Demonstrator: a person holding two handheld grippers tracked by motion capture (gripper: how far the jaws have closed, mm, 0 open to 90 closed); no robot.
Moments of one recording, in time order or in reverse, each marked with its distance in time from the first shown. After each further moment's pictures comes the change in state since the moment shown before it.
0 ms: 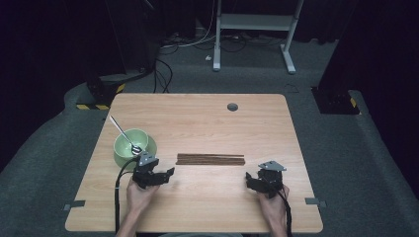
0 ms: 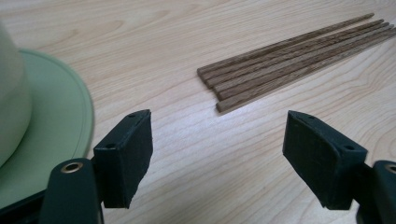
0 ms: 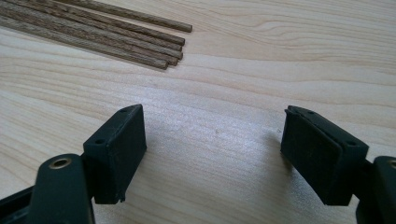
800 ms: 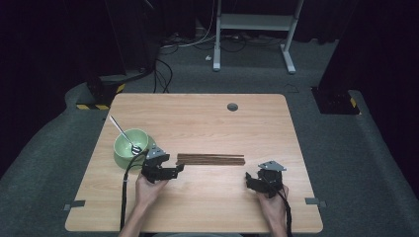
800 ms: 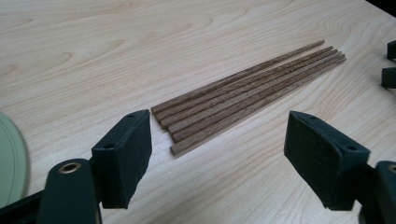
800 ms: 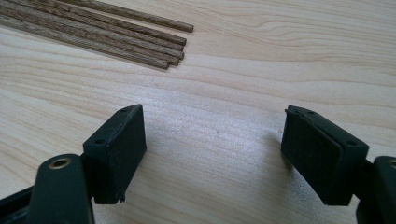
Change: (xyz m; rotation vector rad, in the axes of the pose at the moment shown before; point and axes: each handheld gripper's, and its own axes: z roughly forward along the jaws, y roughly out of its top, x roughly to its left) left arm -0.013 0.024 0.014 -0.025 -0.112 0.001; right arm 0.000 0.000 0.000 0.000 0.003 -0.002
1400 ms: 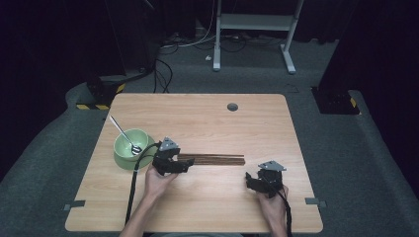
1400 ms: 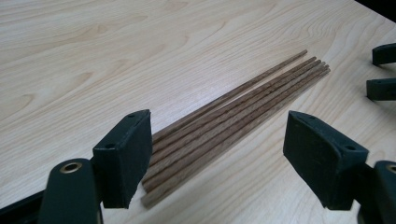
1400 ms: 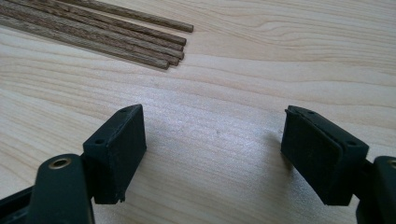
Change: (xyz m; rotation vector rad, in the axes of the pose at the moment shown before) left arm -0.017 0.031 0.022 0.031 -0.033 0.060; right arm 0.000 0.000 0.000 0.000 0.000 0.000
